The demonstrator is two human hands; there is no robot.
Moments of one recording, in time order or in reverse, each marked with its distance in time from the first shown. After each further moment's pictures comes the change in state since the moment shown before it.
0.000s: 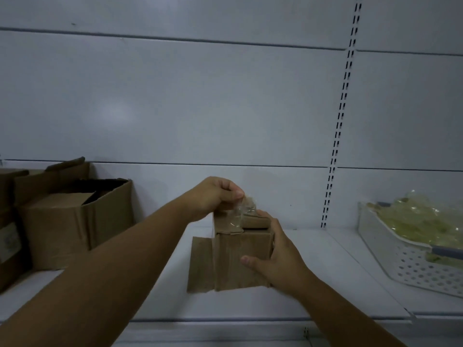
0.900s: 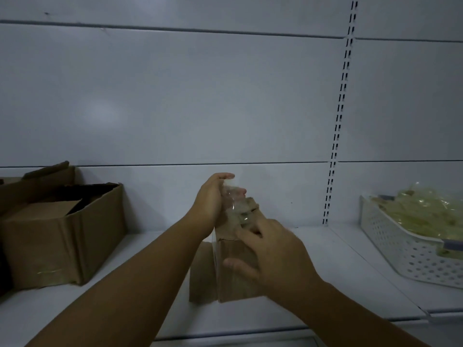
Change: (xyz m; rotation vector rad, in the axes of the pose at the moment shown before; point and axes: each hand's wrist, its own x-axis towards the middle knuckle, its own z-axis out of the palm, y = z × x) left_hand 0.006 -0.011 0.021 -0.525 0.312 -0.061; right_hand 0.004 -0.038 0.014 -0.879 0.193 -0.353
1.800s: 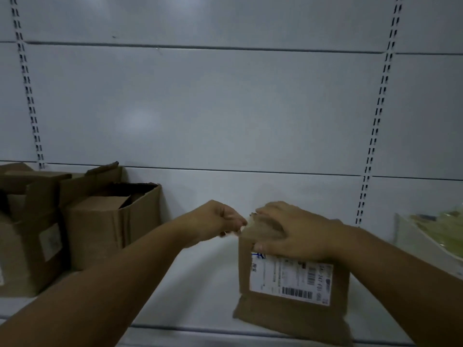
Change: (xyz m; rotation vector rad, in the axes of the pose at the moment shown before) left_hand -0.033 0.021 -0.076 0.874 -0.304 0.036; right_hand 0.065 0.003 -0.048 0.076 -0.795 0.054
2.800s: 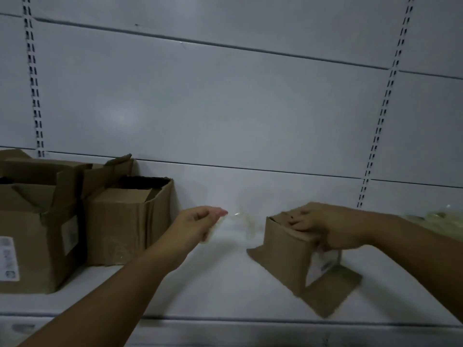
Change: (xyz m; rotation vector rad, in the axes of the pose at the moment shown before) left_hand -0.056 -0.060 -0.026 -0.512 0.300 0.100; right_hand 0.002 -0.004 -0.009 -0.286 -0.173 0.023
